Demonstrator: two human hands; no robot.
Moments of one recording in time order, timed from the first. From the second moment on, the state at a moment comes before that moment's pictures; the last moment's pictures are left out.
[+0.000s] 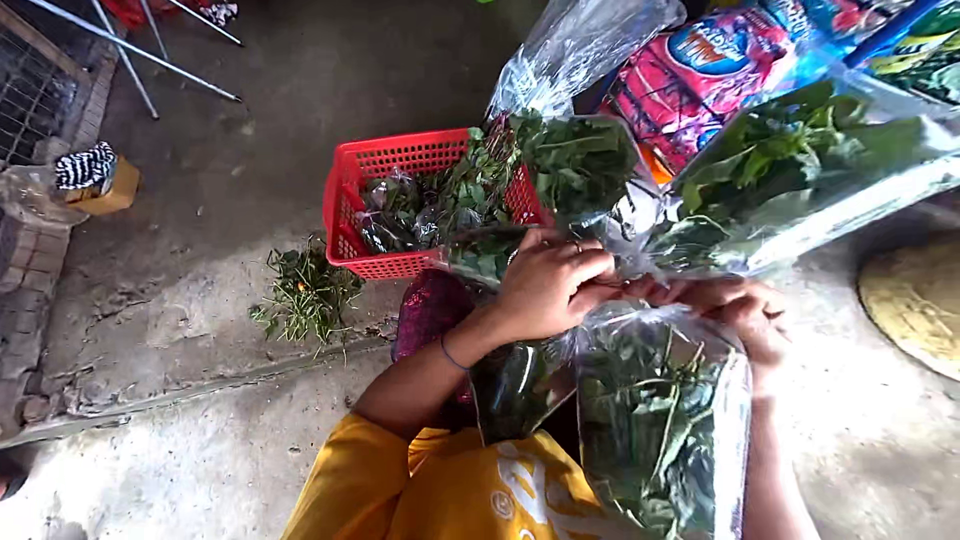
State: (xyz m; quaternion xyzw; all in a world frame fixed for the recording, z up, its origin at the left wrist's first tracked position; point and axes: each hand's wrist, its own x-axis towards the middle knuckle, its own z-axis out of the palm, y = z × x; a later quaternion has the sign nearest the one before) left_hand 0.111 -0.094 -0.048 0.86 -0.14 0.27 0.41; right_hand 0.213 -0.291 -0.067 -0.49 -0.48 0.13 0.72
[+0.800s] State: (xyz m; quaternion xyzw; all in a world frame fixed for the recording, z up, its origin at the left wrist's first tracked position) left_hand 0.144 -0.084 -0.063 0.80 -0.14 0.24 0.53; right_hand 0.212 -0.273 -0.055 -0.53 -0.48 0.08 0.69
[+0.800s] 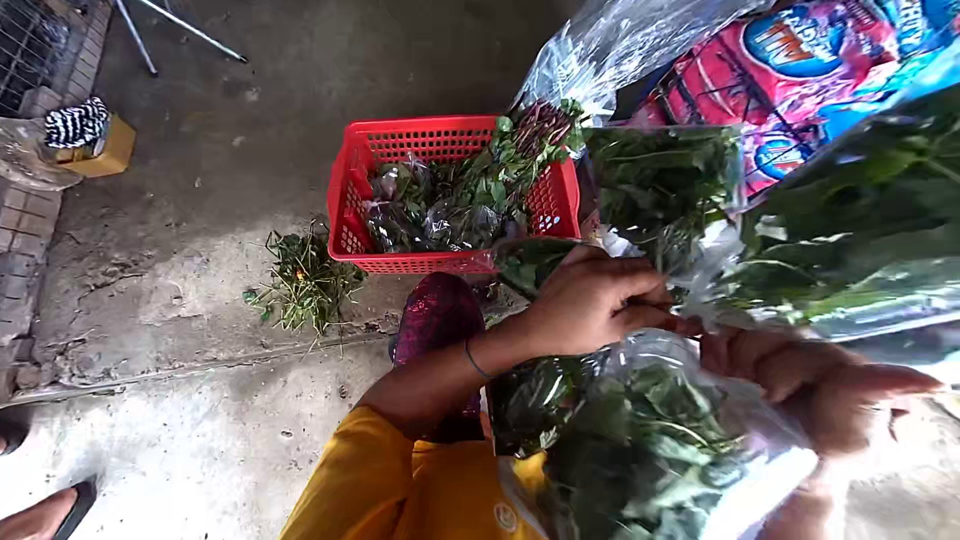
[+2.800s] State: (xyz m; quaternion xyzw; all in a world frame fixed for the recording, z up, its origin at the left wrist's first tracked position) left_hand 0.096 0.045 -0.009 0.93 -0.11 0.29 0.17; right_hand 0.181 -0.226 -0.031 -0.49 -0.40 0.01 0.77
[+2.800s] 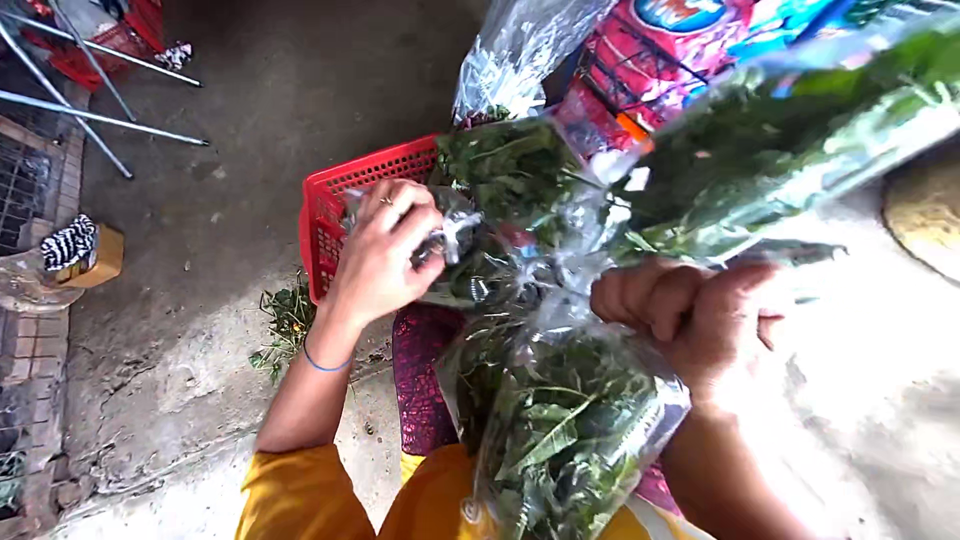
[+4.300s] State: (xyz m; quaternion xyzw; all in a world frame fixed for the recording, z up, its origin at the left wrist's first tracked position) left_hand 0.035 -0.089 -0.016 0.94 -0.08 0.33 0.10; right_hand 0.131 -0.261 -0.017 -0.36 -0.38 0.00 0.85
